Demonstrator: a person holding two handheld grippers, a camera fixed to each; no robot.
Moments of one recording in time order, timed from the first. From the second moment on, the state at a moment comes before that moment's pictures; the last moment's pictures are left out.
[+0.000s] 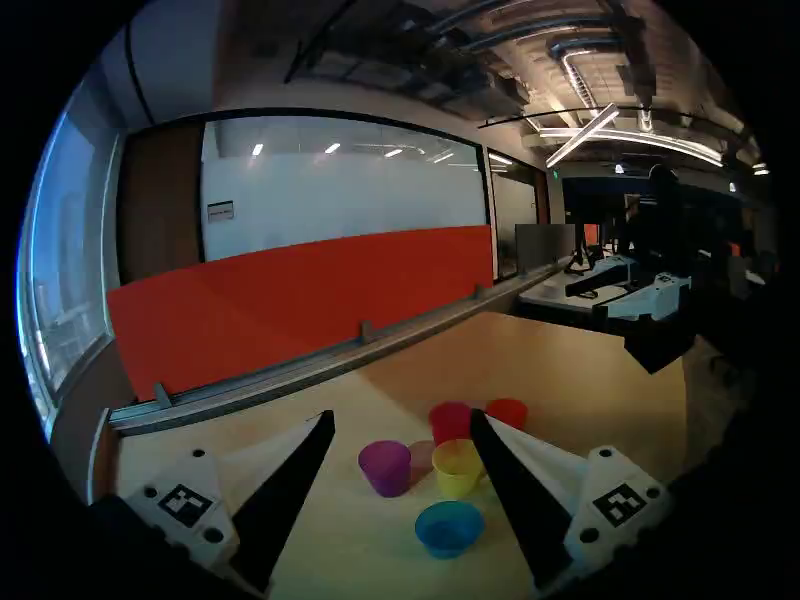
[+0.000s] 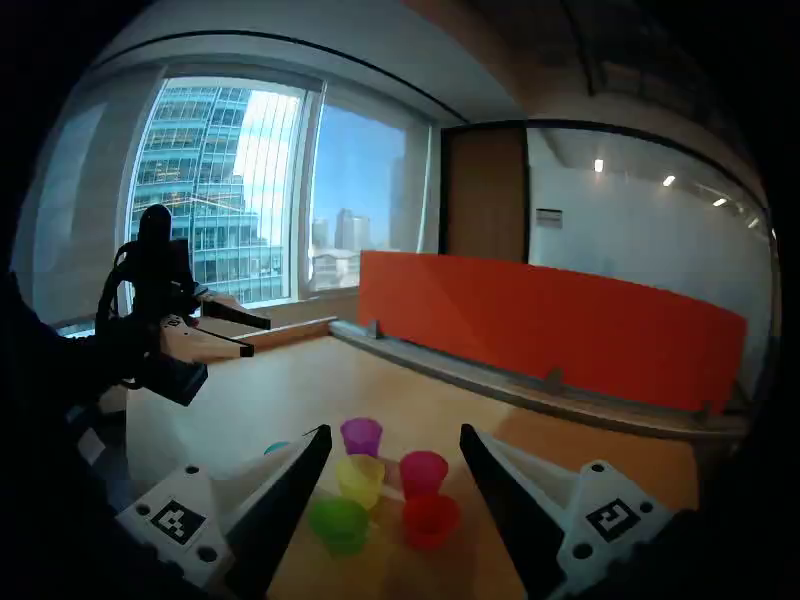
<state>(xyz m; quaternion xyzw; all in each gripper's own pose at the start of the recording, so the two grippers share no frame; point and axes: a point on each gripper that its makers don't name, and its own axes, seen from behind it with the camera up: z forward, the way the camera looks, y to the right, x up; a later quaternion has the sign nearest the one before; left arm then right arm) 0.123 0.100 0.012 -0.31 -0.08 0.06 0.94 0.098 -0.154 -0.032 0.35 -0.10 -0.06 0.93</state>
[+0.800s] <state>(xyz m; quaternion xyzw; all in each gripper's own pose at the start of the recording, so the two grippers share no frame) 0.035 0.118 0.000 -0.35 -0.15 0.08 0.92 0.018 -0.152 -0.042 0.37 -0.17 -0.08 0.91</state>
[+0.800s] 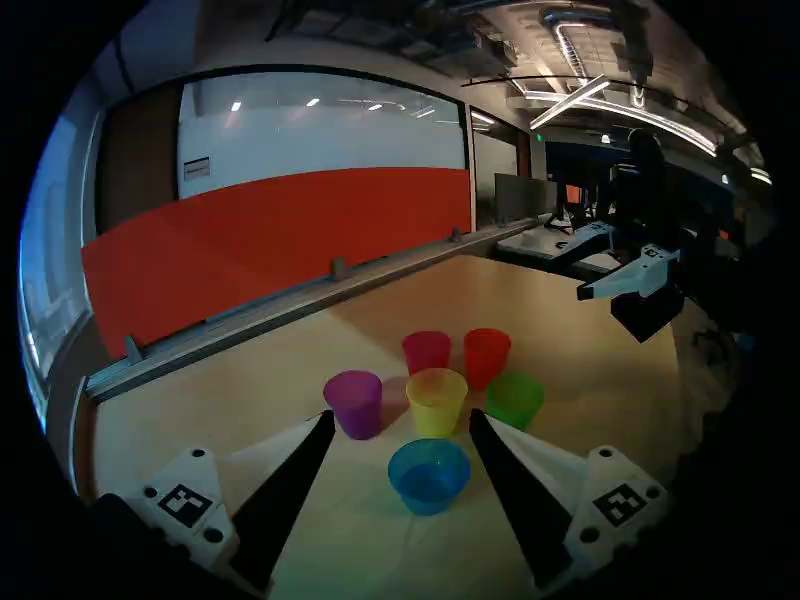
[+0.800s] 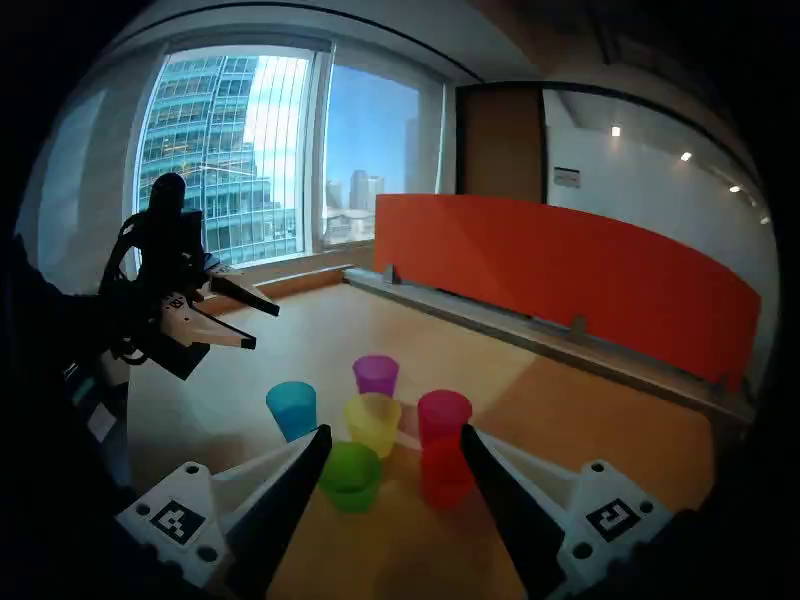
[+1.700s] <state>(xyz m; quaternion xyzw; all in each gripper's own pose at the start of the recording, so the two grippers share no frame) -0.032 0.130 -0.011 -0.39 -0.22 0.10 0.89 -0.049 -0.165 -0.044 0.40 -0.23 -0.08 0.89</state>
